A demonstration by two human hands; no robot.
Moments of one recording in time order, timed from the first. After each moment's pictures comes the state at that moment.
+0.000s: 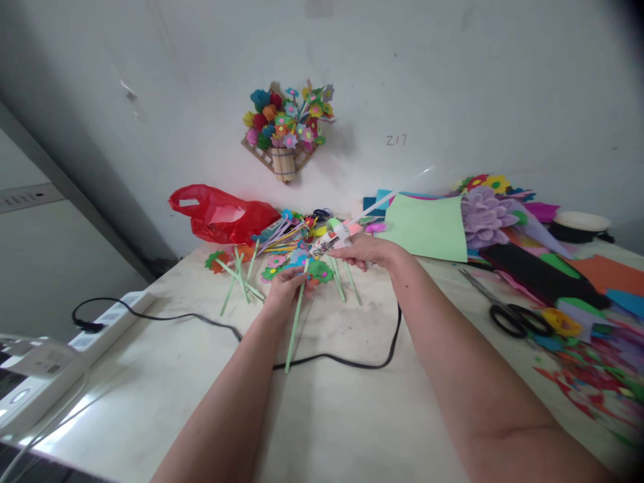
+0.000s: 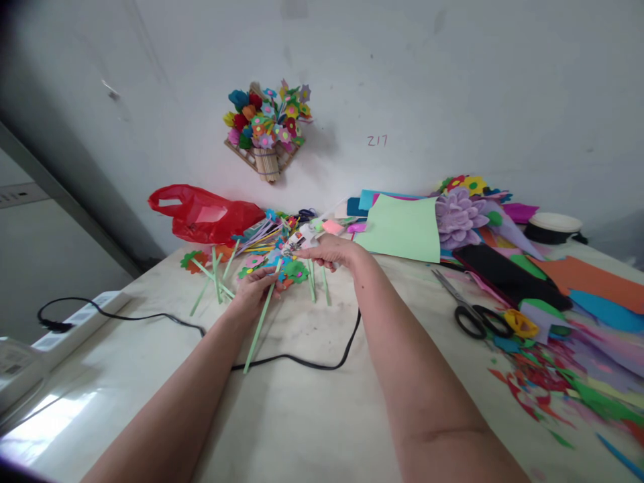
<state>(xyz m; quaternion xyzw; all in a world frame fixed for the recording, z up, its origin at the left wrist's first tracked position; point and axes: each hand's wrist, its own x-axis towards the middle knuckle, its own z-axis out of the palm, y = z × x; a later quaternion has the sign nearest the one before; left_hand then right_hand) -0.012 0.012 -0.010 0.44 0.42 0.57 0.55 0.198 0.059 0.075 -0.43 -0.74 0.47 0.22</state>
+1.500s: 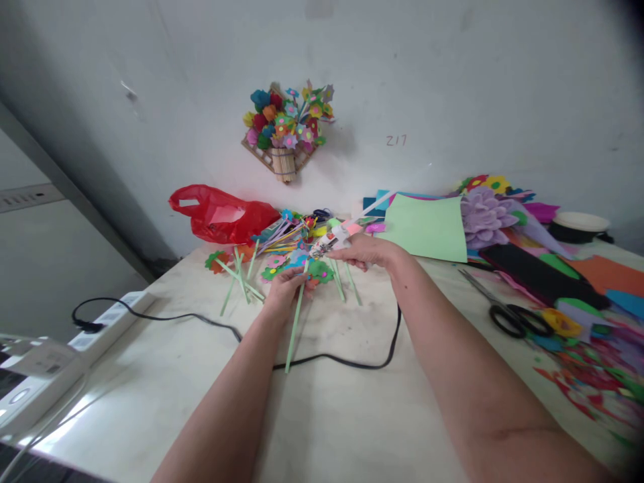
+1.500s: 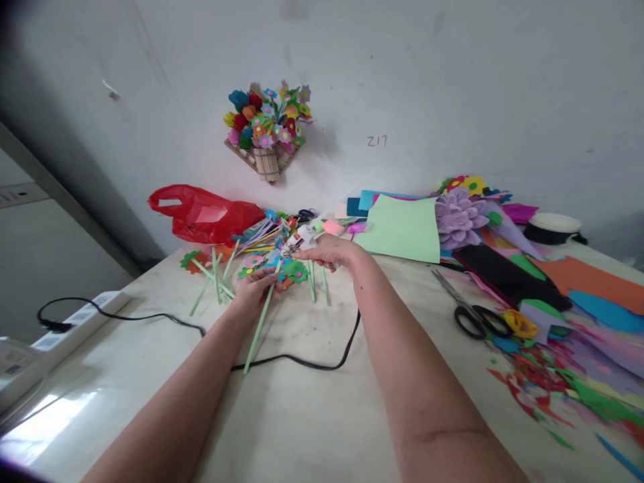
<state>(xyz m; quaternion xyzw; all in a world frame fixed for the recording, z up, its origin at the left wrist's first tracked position) -0.015 0.015 -0.015 0.44 0.42 0.57 0.55 0.197 0.055 0.079 -0.44 -0.76 0.44 0.19</state>
